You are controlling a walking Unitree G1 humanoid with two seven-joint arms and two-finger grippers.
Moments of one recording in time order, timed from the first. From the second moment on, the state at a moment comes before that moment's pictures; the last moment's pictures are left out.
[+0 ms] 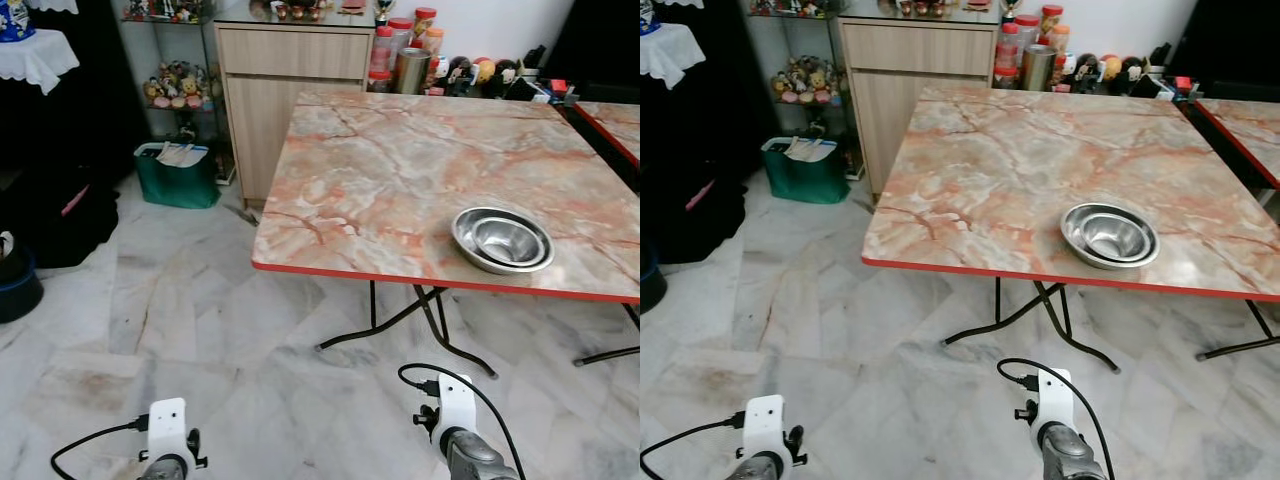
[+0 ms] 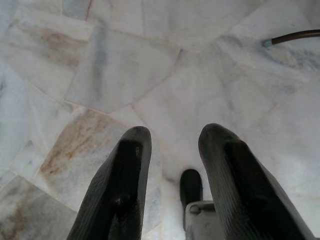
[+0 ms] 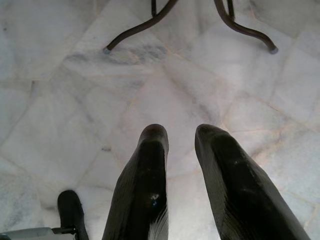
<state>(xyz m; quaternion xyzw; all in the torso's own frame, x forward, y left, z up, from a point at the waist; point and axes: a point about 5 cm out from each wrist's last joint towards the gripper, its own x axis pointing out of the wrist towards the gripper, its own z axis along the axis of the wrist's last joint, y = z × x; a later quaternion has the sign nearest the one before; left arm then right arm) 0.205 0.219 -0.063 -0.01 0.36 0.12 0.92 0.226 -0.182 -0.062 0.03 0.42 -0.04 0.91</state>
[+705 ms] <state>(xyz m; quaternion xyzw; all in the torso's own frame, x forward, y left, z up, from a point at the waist) 0.199 0.211 -0.068 -0.02 0.37 0.12 0.92 0.095 -0.195 -0.112 0.00 0.53 -0.03 0.85</state>
